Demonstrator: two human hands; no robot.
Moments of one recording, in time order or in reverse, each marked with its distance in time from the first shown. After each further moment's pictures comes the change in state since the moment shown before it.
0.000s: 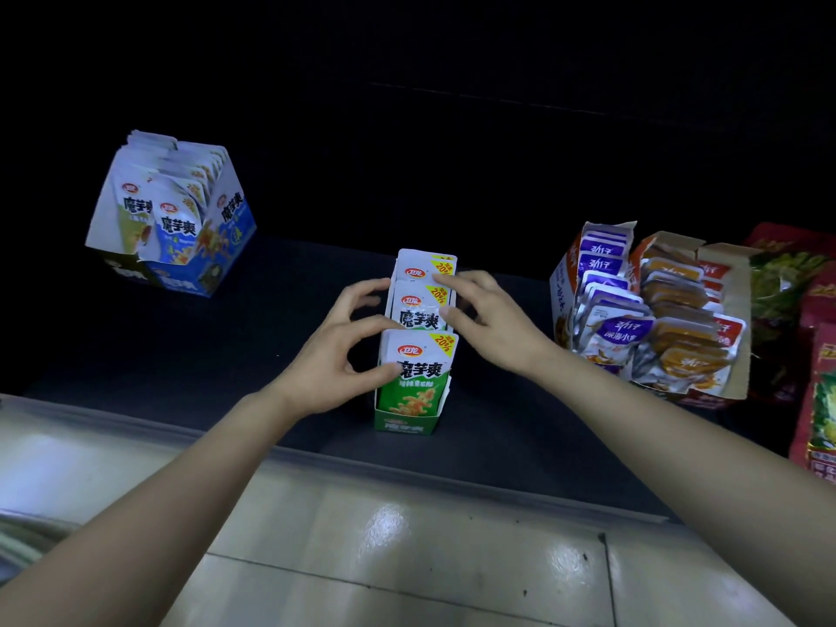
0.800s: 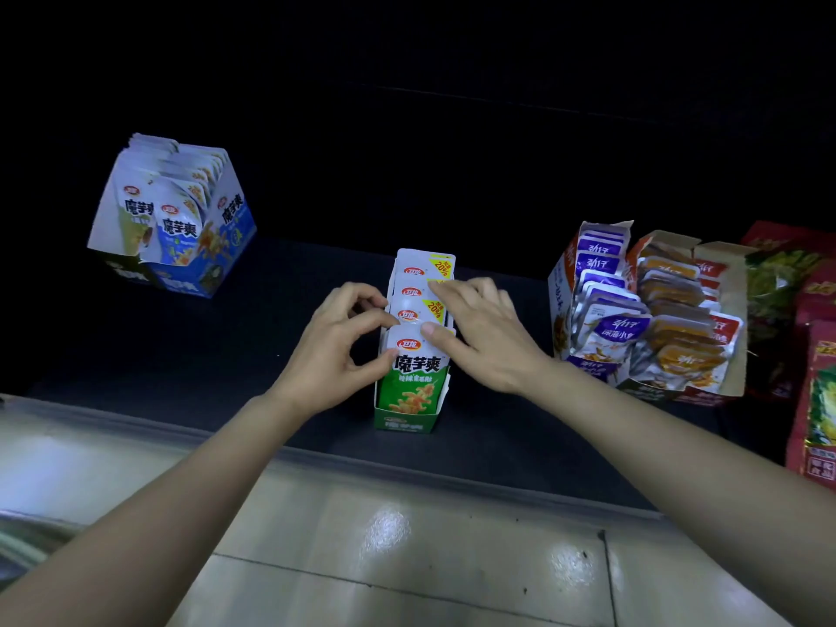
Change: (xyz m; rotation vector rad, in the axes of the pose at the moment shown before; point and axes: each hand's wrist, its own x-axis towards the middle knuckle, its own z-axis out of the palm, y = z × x) left_hand -0.001 0.008 -0.001 0.276 0.155 0.090; right_hand -0.016 -0.015 0.004 -0.400 0.000 -0.147
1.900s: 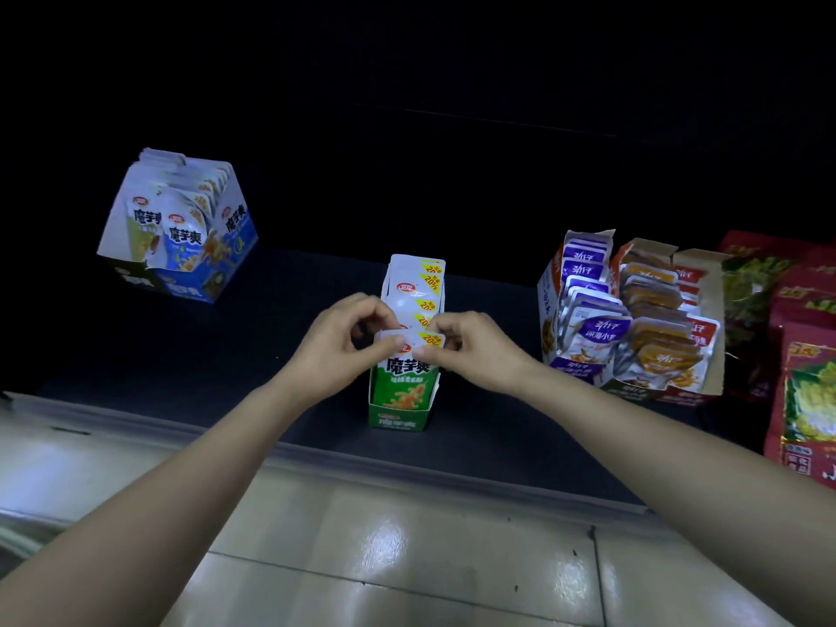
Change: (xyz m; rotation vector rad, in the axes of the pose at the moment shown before) left_hand 0.009 0.021 -0.004 -0.341 -0.060 -0.218; right_hand -0.011 -0.013 -0.007 0.555 -0.118 0.147
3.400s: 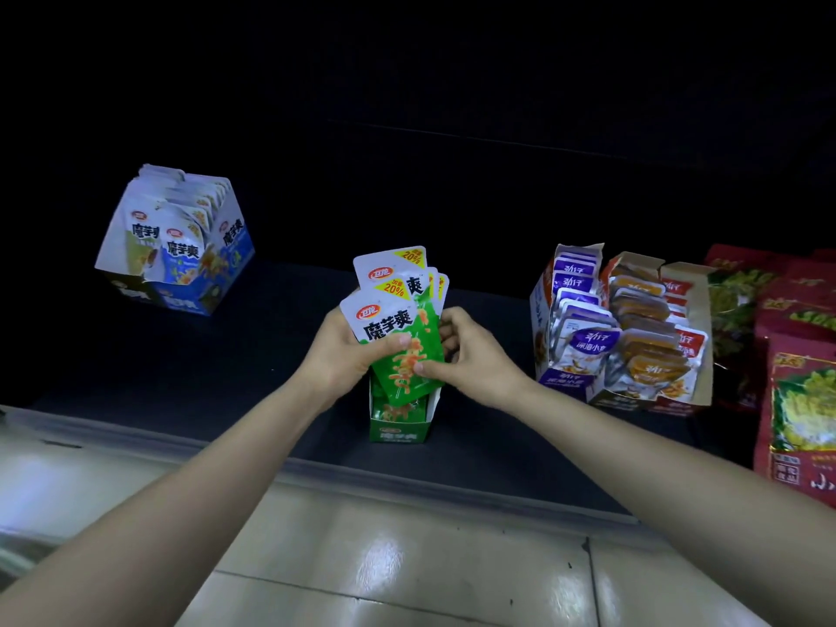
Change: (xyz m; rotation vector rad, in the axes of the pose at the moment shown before) left_hand 0.008 0.028 0.012 -0.473 0.084 -0.275; right_hand -0.005 -0.003 0.001 0.097 0.109 0.105
